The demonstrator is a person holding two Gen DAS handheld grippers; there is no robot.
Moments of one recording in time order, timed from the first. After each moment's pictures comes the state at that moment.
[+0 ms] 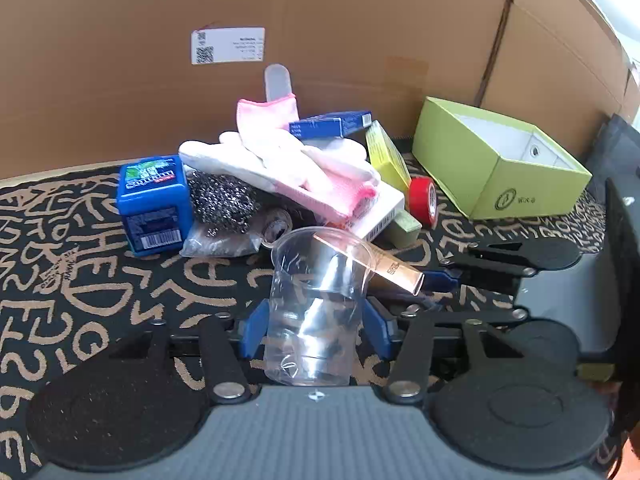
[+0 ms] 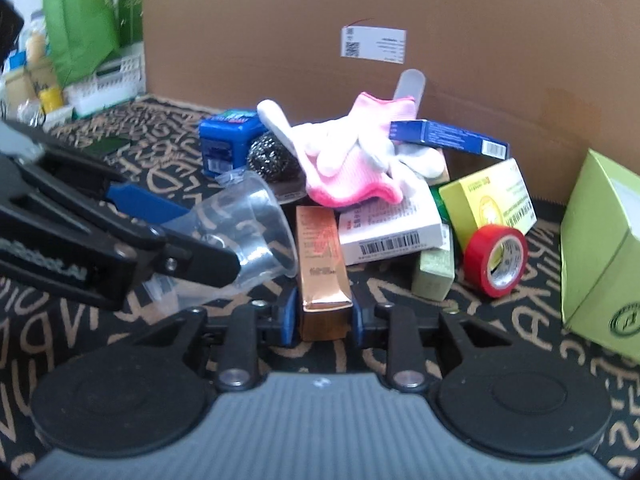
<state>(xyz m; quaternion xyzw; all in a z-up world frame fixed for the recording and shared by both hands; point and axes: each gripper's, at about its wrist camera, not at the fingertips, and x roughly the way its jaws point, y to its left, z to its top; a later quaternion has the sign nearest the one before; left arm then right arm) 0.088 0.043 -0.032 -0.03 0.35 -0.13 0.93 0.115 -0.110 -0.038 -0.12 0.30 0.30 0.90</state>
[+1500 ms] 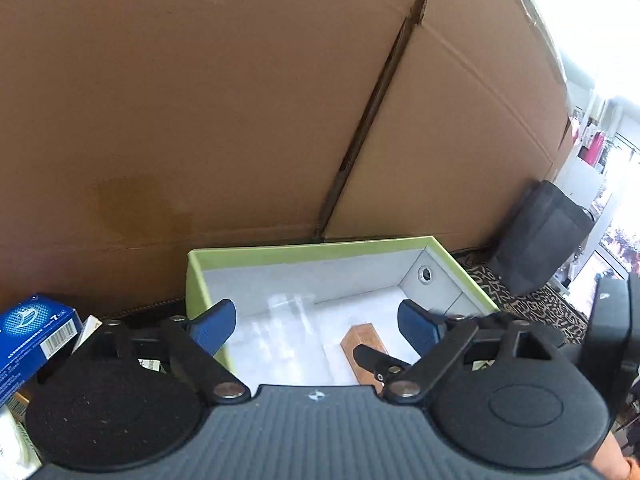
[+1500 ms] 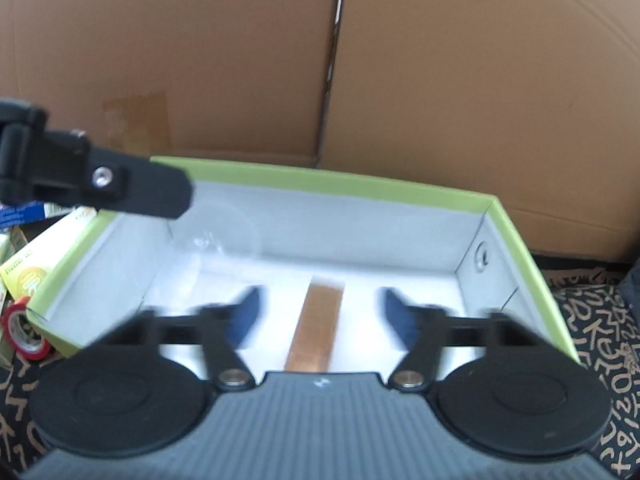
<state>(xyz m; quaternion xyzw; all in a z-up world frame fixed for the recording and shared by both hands) 0.265 -0.168 0.032 -0.09 0.29 -0.28 0.91 0.277 -0.300 0.005 -0.06 0.31 0.01 0.95</state>
